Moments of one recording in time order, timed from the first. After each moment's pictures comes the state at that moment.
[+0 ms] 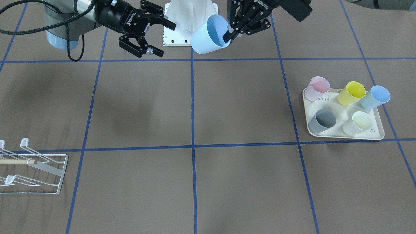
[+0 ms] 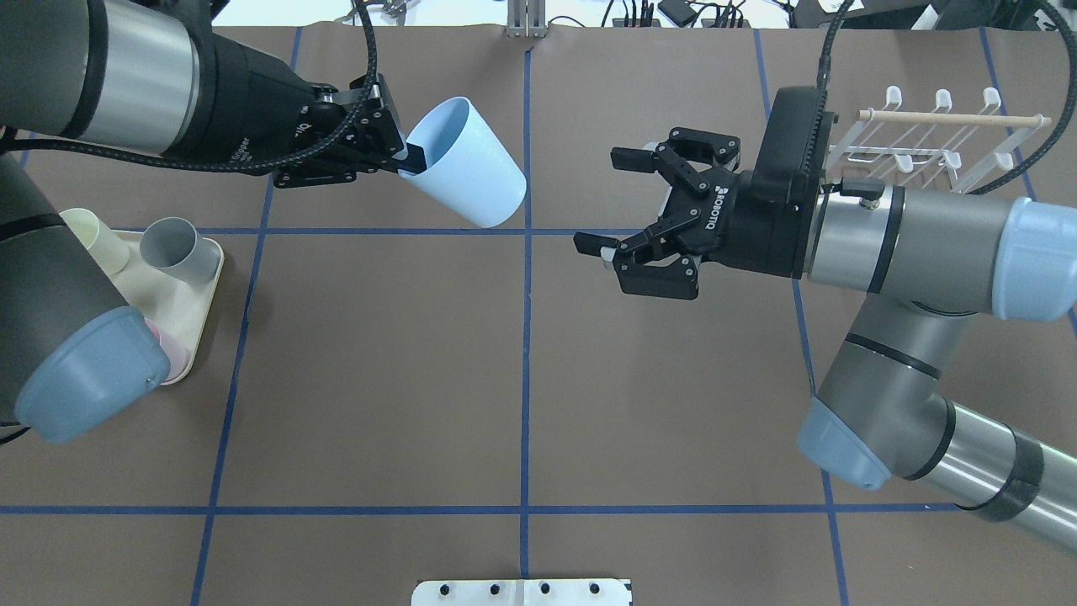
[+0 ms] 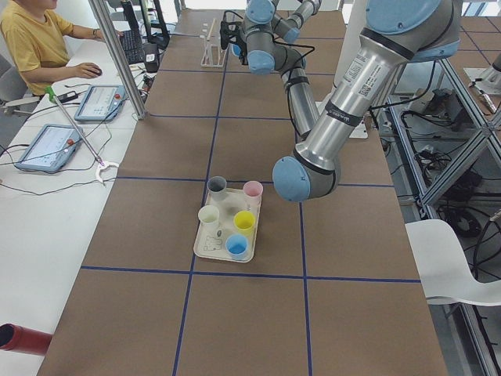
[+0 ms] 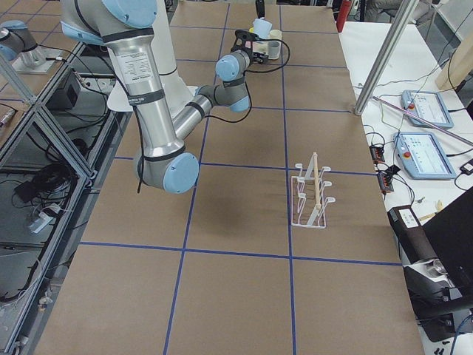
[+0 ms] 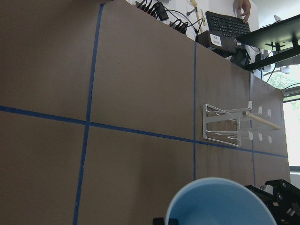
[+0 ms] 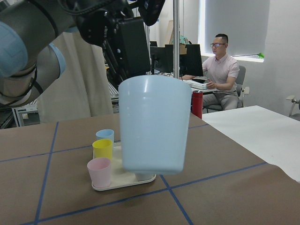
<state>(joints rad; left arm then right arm) -0.83 -2.16 -2.12 -1.85 -2.15 -1.47 0.60 -1.21 1.88 -0.25 1.81 0.38</state>
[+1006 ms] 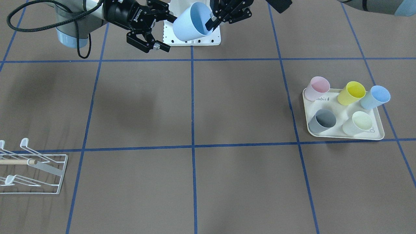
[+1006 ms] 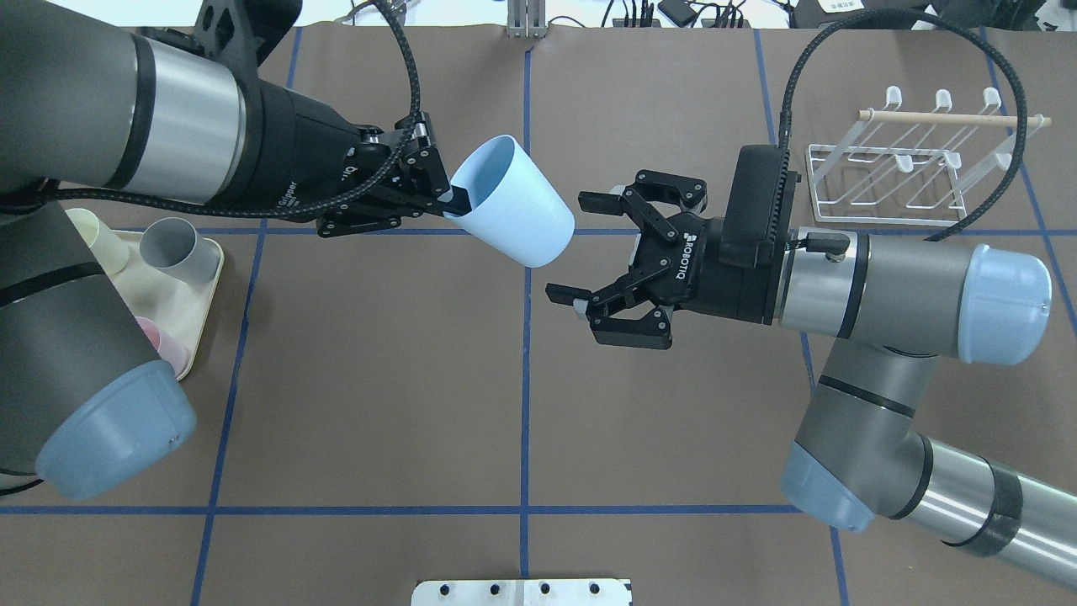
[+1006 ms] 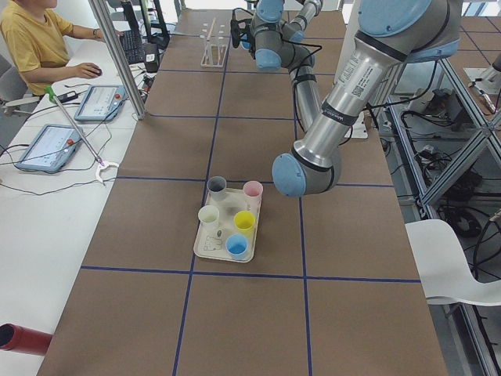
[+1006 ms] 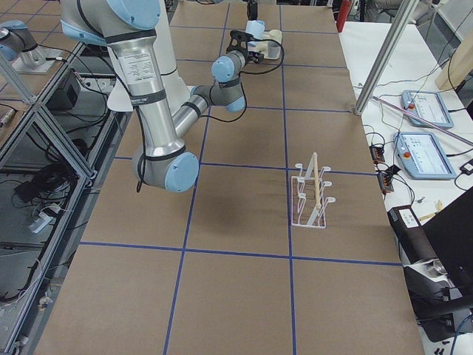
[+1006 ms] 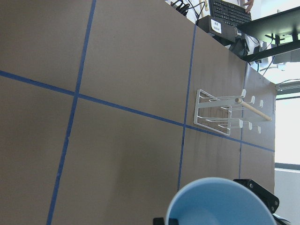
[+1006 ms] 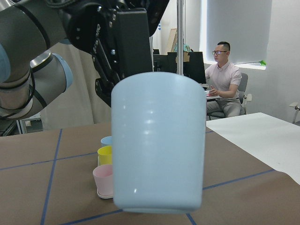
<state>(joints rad) -0.73 -2.19 -2.13 -1.89 -2.07 -1.65 0.55 -1.21 1.88 -0.22 1.76 0.37</state>
